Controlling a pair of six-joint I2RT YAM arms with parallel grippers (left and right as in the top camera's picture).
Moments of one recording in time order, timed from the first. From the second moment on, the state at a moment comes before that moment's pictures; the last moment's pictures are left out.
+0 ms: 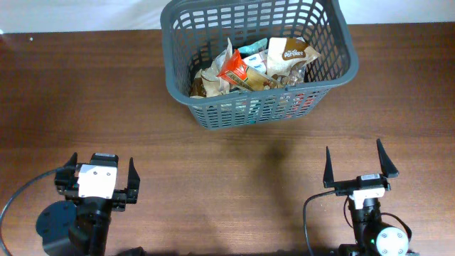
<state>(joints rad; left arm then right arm) 0.30 0.40 0.76 -0.71 0.20 0.39 -0.04 0.02 0.01 0.31 -0.16 -0.27</state>
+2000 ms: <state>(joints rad) 0.18 0.15 0.30 0.54 0.55 0.35 -0.04 0.02 0.01 -0.06 -0.16 -0.27</state>
